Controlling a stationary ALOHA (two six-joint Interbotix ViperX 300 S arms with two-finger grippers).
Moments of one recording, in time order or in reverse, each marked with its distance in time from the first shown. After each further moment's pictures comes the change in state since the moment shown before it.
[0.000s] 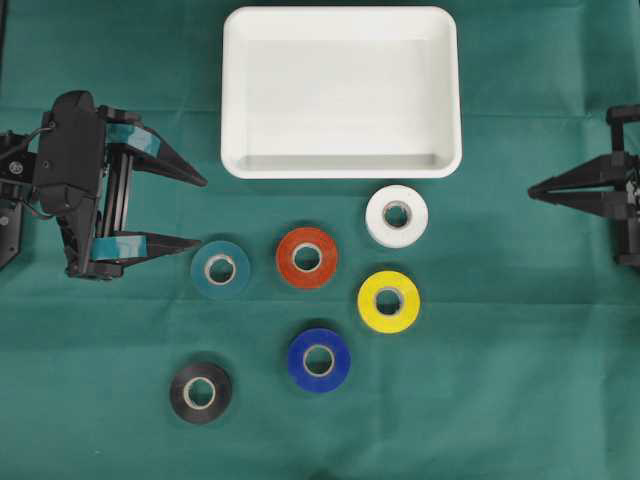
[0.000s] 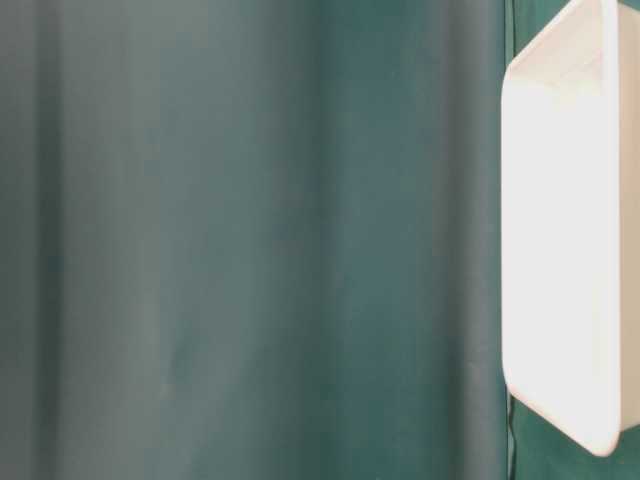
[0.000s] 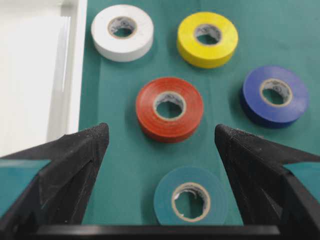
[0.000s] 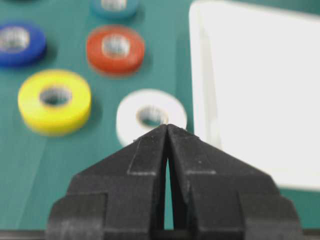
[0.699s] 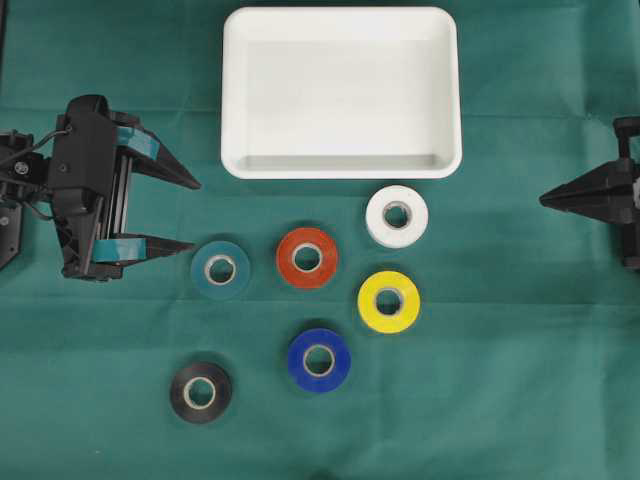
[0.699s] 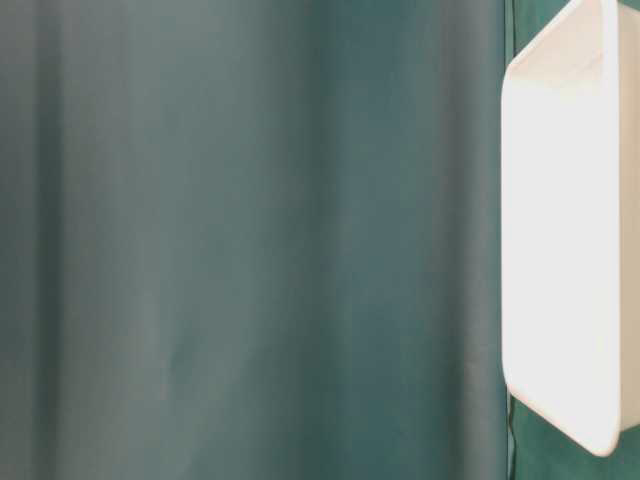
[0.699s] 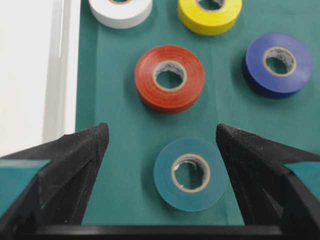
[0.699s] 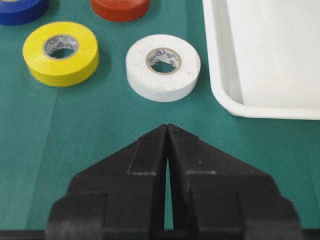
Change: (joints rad) left arm 0.002 0.003 -0.038 0.000 0.144 -0.002; right arm 0.000 -0.080 0.063 -0.031 0.075 0.124
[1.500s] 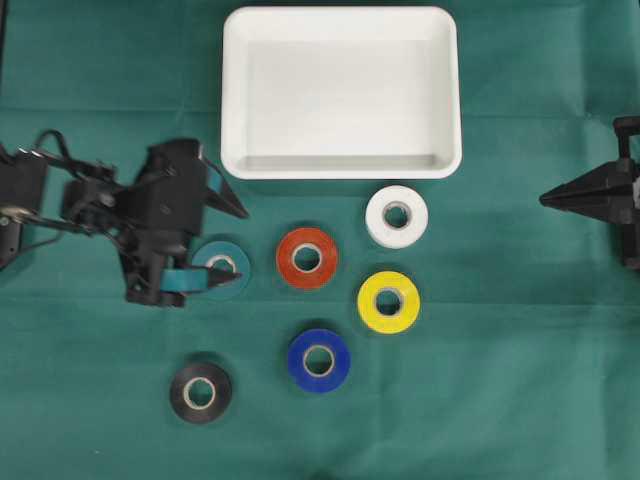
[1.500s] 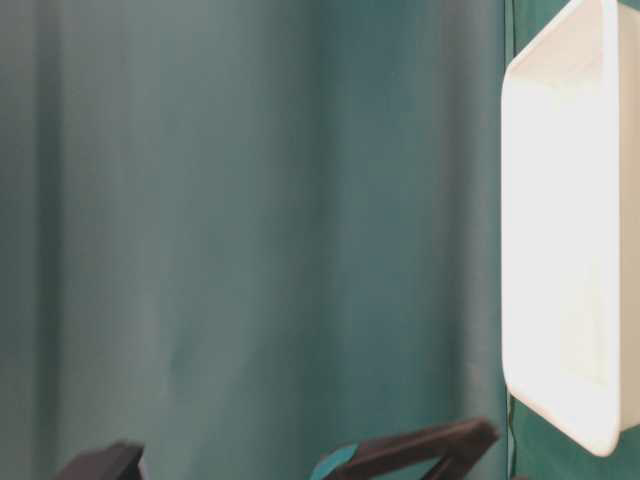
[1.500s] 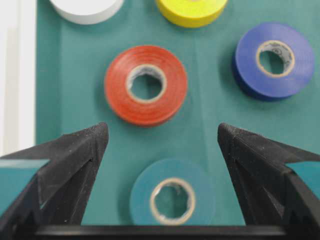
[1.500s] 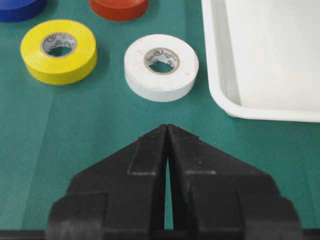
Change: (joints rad) left arm -0.064 0.301 -0.175 0.000 0.012 0.002; right arm 0.000 0.002 -0.002 -0.014 0.000 0.000
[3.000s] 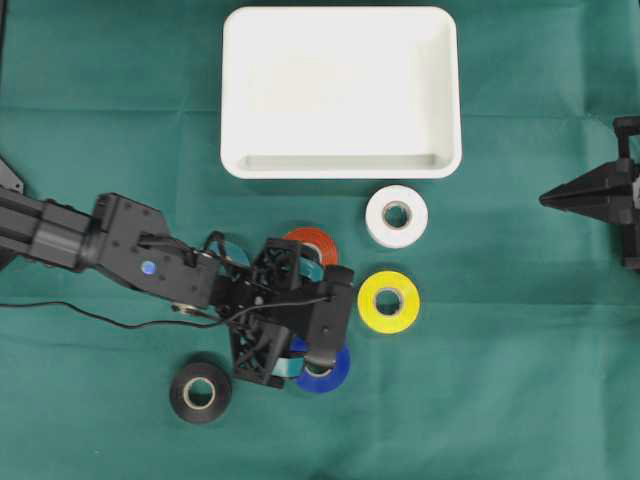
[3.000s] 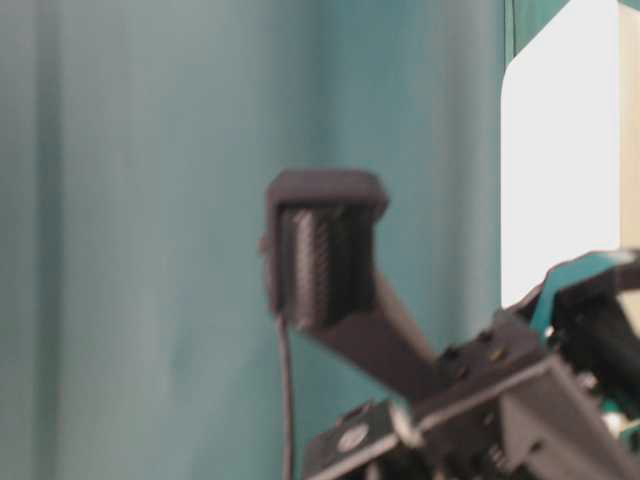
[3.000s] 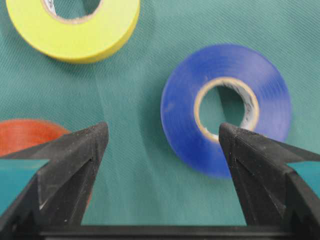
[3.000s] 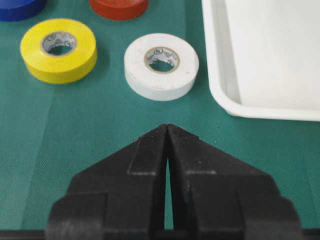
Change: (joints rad) left arm -0.130 0.511 -0.368 -0.002 0.069 0.005; right arm 0.000 -0.002 0.009 0.000 -0.012 0.000
